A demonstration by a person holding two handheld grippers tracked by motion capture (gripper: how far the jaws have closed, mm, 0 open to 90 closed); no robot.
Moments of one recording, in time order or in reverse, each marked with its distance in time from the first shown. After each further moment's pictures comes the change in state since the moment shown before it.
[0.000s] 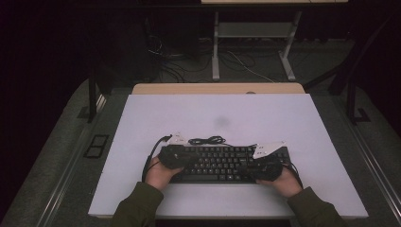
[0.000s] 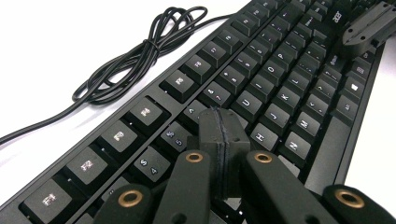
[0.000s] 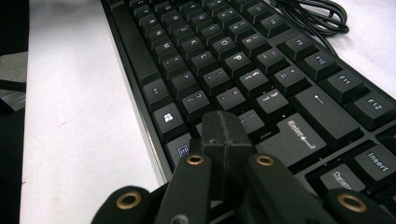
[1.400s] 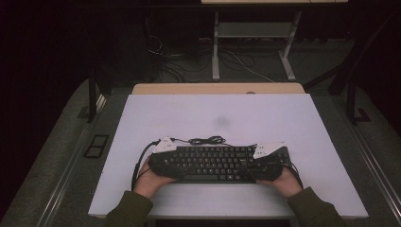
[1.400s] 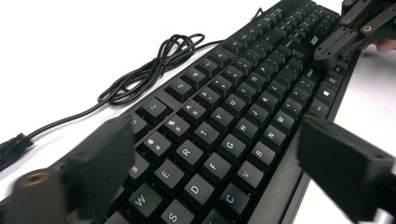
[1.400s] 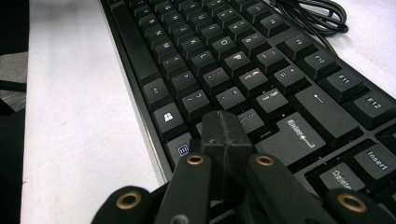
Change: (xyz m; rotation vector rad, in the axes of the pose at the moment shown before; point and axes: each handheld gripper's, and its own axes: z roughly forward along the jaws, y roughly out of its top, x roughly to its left) left arm -0.011 -0.018 -0.031 -0.141 0.038 0.007; right arm 0.000 0.000 0.000 -0.001 0.000 0.002
